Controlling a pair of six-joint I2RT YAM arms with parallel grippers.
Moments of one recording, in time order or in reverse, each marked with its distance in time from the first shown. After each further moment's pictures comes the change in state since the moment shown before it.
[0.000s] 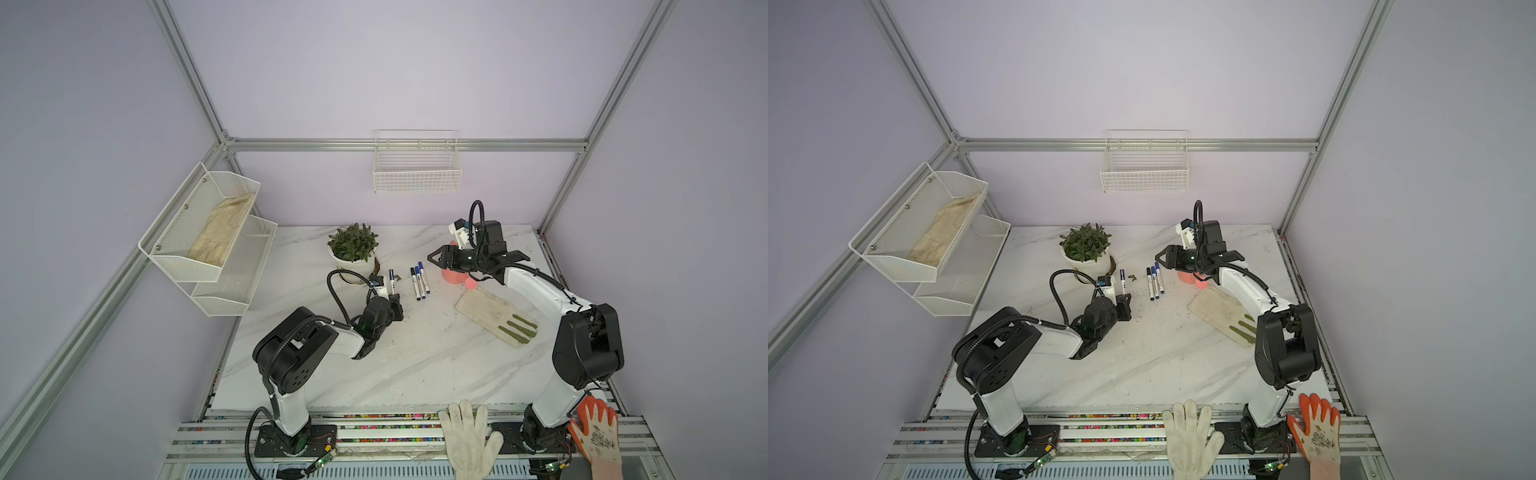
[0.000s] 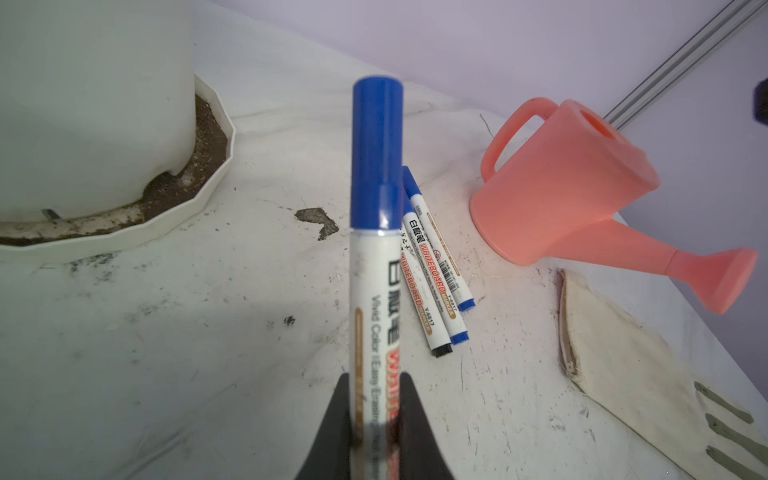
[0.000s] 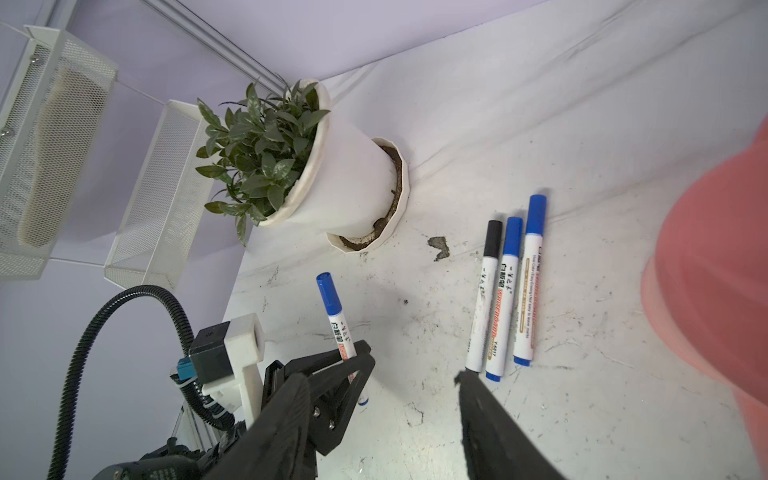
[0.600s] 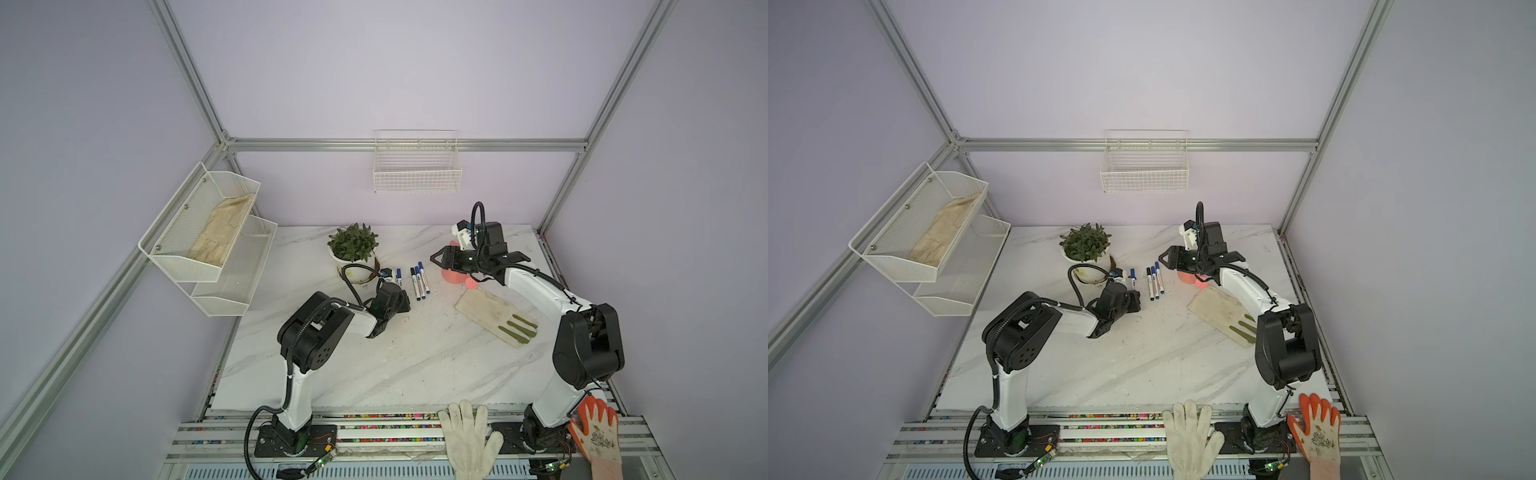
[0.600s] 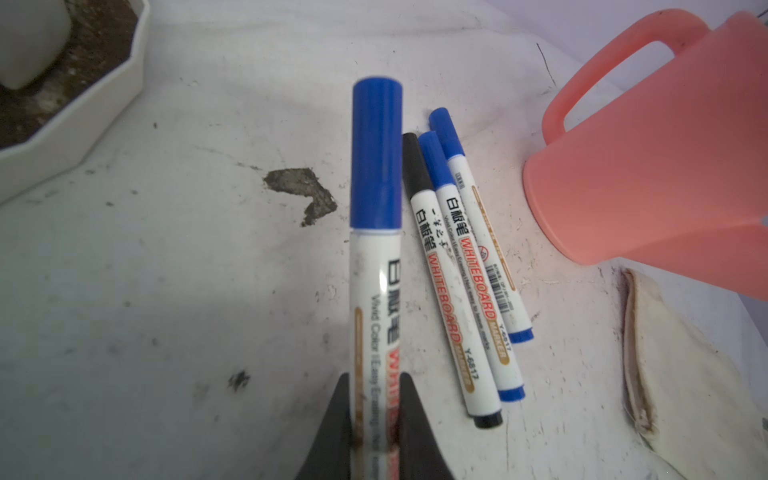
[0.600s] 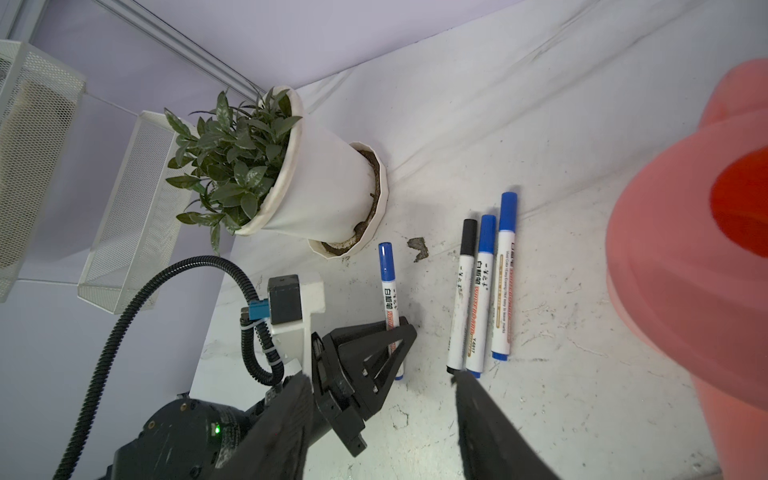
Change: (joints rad) left arm 0.050 0.198 0.258 -0.213 0.103 -0.084; right arm -0.017 0.000 -0.023 0.000 0.029 0.005
